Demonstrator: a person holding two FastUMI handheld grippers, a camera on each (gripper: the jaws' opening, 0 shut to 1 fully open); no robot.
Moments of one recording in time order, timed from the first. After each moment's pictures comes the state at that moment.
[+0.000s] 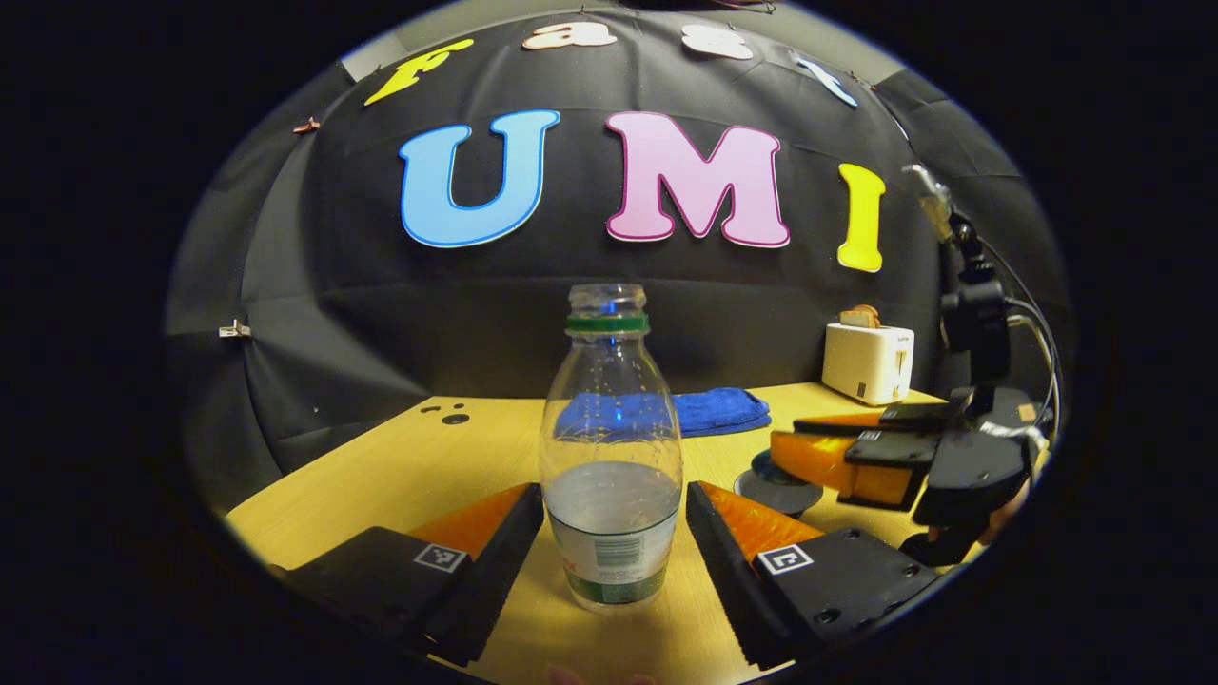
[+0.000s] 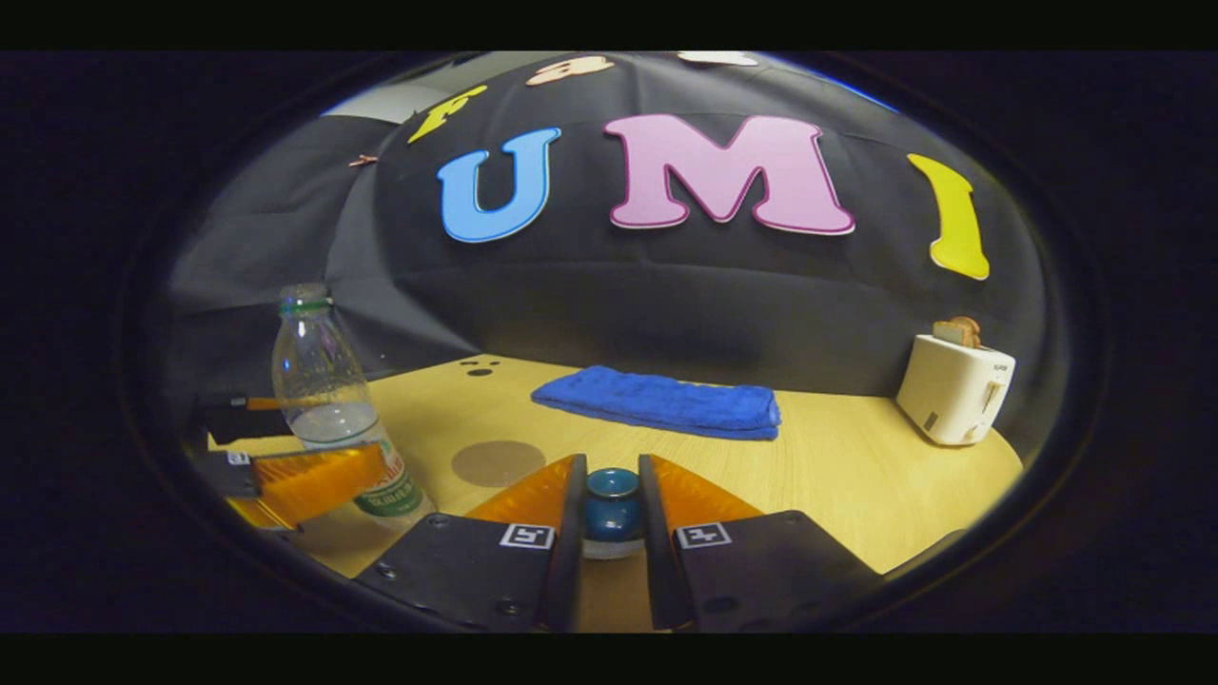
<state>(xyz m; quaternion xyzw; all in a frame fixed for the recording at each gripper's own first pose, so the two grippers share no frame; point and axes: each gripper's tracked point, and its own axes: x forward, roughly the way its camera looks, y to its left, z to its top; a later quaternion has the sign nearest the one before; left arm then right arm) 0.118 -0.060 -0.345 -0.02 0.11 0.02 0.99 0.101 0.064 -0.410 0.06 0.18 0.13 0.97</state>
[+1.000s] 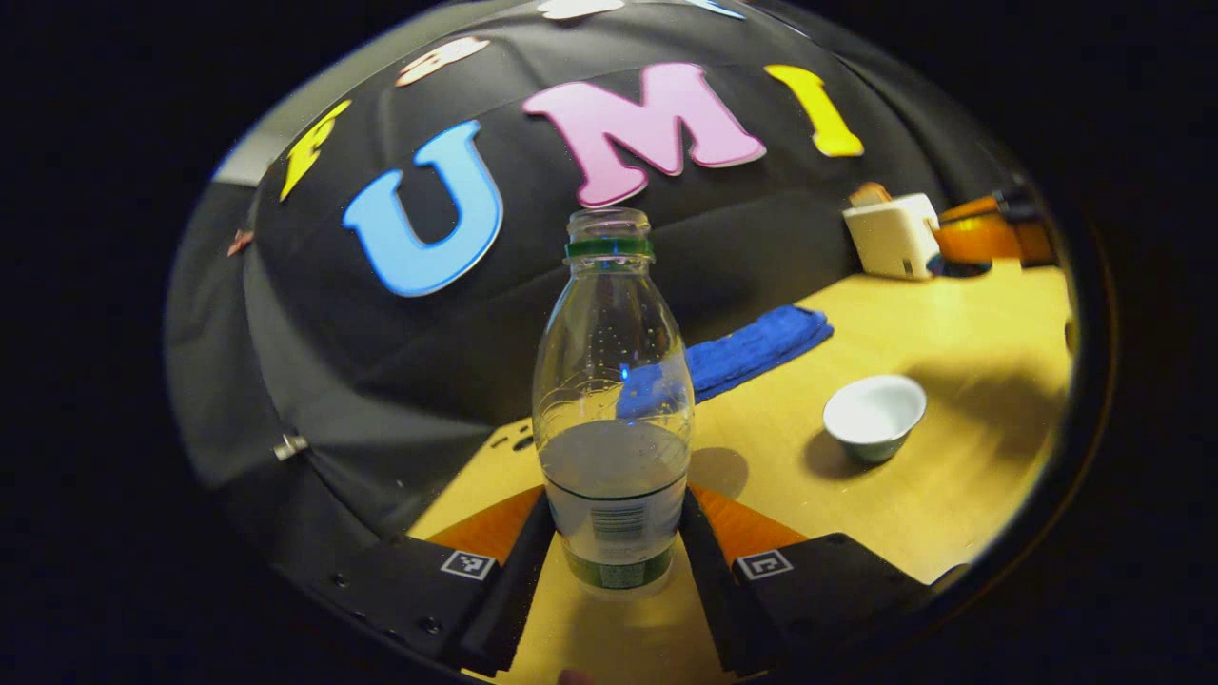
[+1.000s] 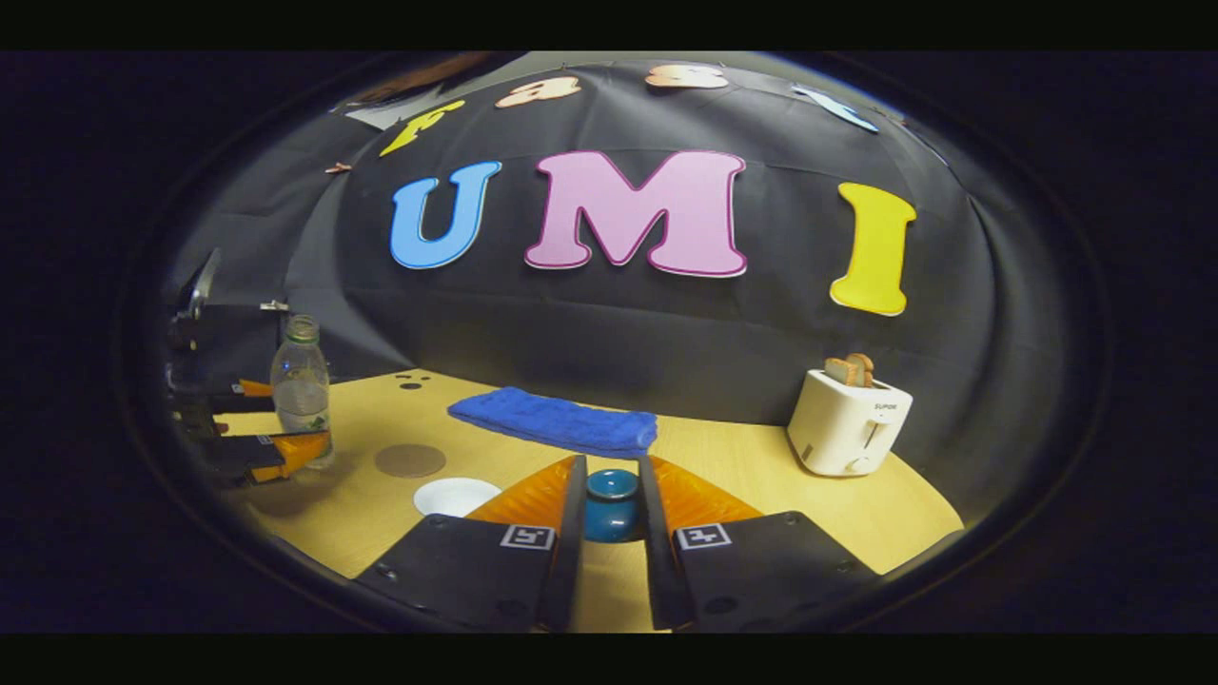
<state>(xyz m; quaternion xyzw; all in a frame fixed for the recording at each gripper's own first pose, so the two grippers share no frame) 0.141 -0.022 -0.357 0.24 0.17 0.06 0.96 0.079 -0.063 -0.382 0.02 0.15 0.05 0.99</state>
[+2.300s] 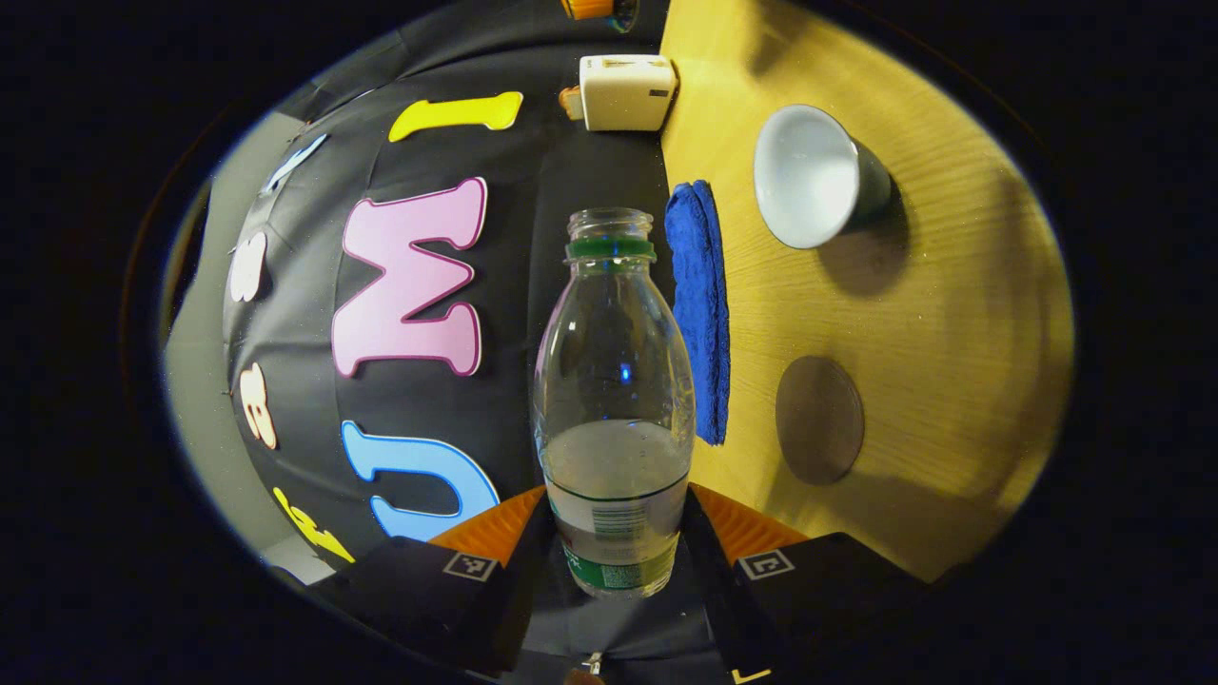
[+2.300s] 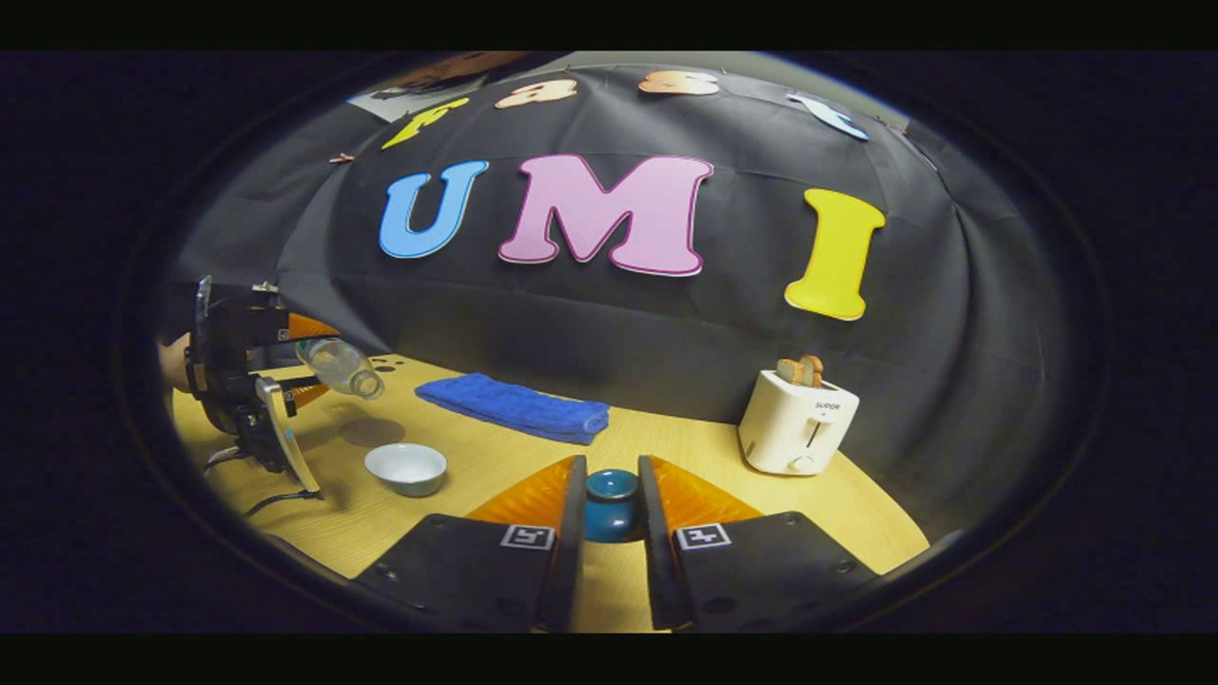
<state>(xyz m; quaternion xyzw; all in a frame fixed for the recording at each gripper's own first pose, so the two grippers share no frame) 0.203 -0.022 -0.342 0.71 0.10 0.02 0.70 0.049 -0.116 -0.391 -0.01 0.14 0.03 0.99</state>
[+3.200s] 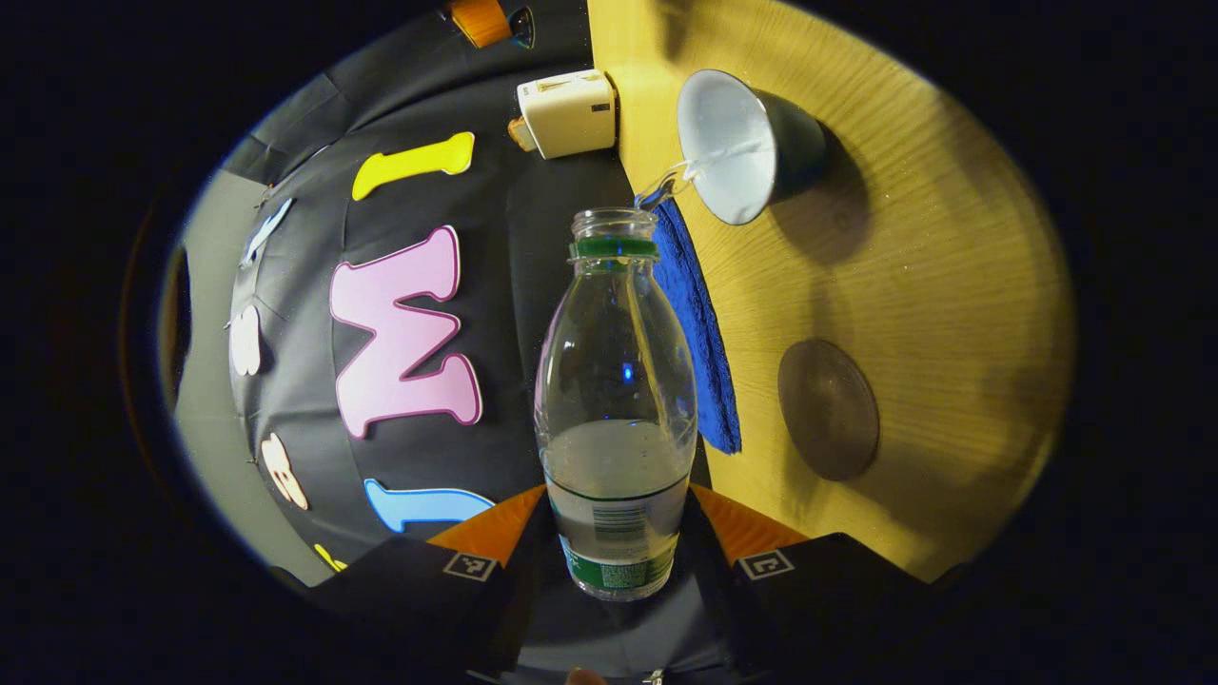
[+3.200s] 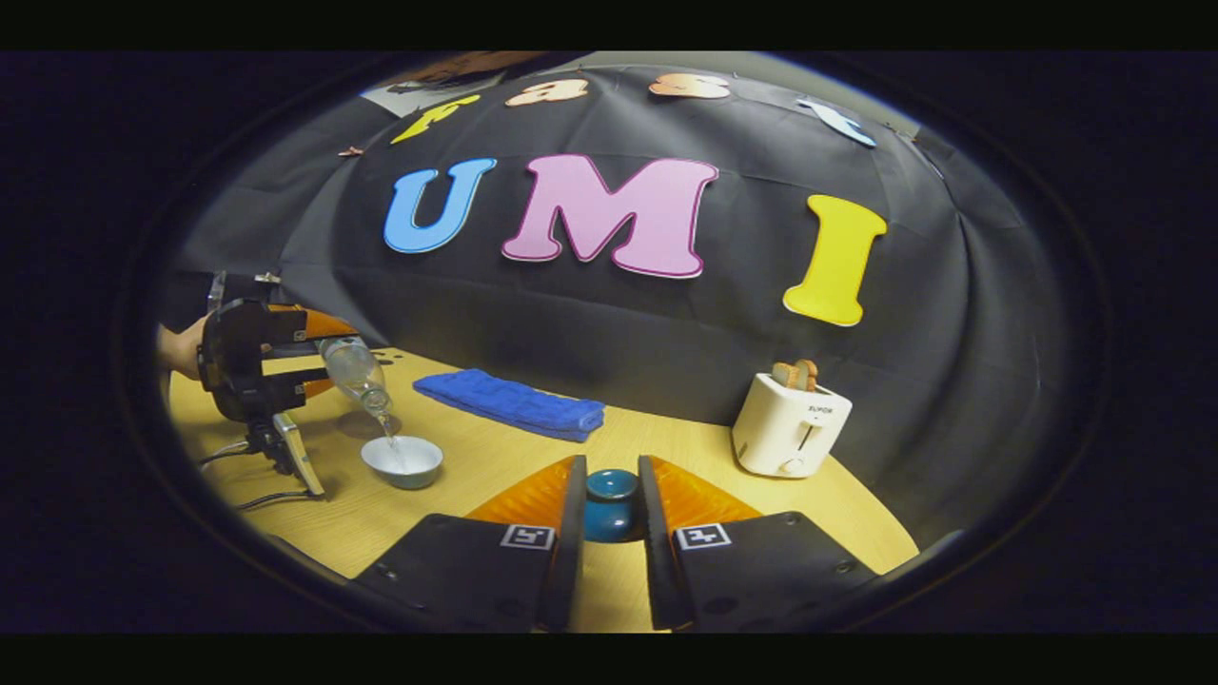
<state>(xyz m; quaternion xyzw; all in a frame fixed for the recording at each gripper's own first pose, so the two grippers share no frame) 0.224 -0.030 -0.350 0.77 0.05 0.00 0.64 0.043 -0.119 -0.393 -0.03 0.14 0.03 0.99</state>
